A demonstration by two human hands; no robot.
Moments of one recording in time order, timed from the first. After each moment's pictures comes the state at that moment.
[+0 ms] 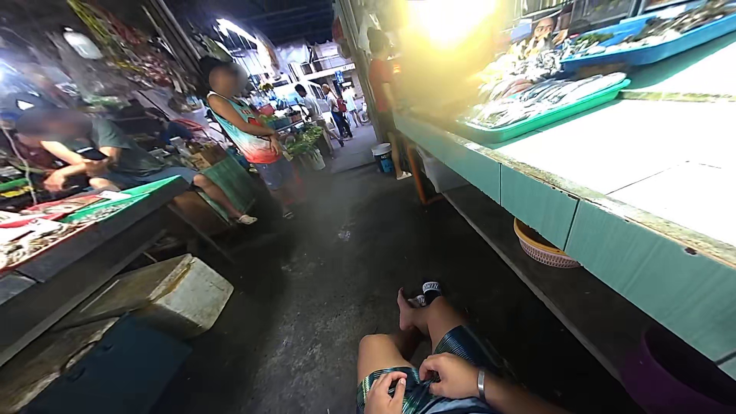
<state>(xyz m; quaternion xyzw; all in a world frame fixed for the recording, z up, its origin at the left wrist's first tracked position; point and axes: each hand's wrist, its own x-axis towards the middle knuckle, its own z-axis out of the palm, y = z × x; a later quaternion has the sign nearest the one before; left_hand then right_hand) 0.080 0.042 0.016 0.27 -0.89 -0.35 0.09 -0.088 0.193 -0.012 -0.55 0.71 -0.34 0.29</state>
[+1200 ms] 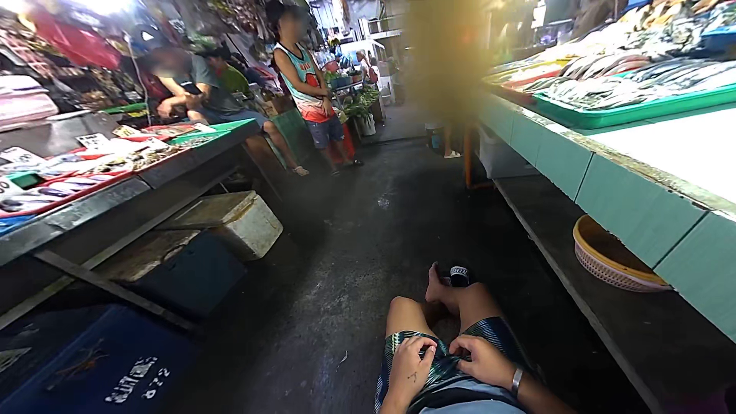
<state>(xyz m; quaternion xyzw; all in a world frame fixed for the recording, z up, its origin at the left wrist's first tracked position) 0.073 0.028 -0.026 0.25 -0.91 -0.30 0.12 -0.092 0.201 -0.023 -0.52 0.71 -0.37 0.29</state>
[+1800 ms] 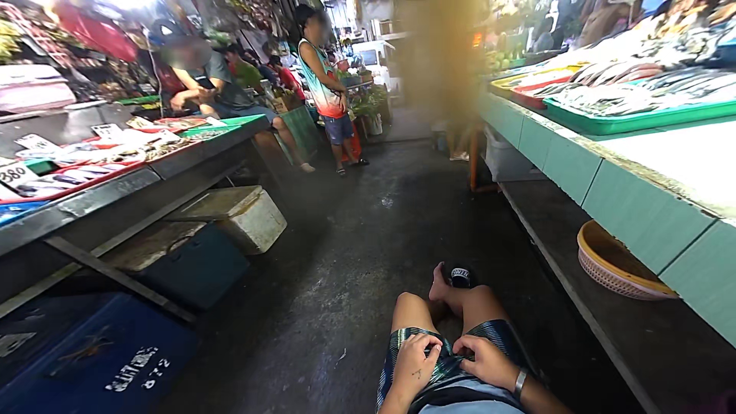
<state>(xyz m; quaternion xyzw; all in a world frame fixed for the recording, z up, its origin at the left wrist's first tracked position) 0.066 0.033 -0.025 0.22 -0.92 -0.31 0.11 -0.096 0.207 -0.027 -0.50 0.73 -0.37 0.28</state>
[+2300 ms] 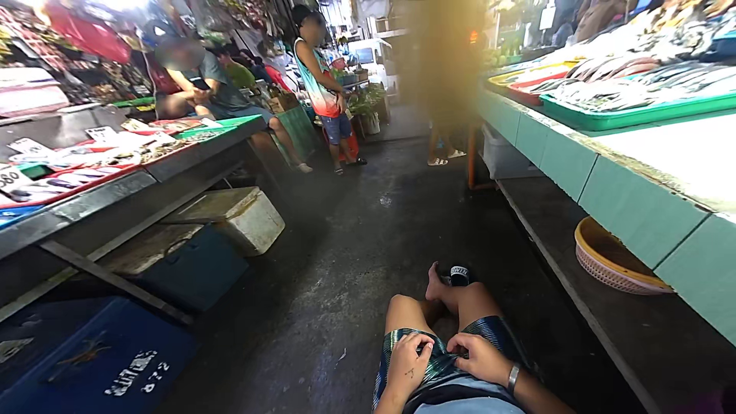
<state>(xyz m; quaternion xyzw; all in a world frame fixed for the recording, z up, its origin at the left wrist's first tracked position) 0.075 0.028 -0.025 0.25 -0.91 -0.31 0.14 -0.091 0.200 -0.019 -0.52 0.72 -0.36 0.29</state>
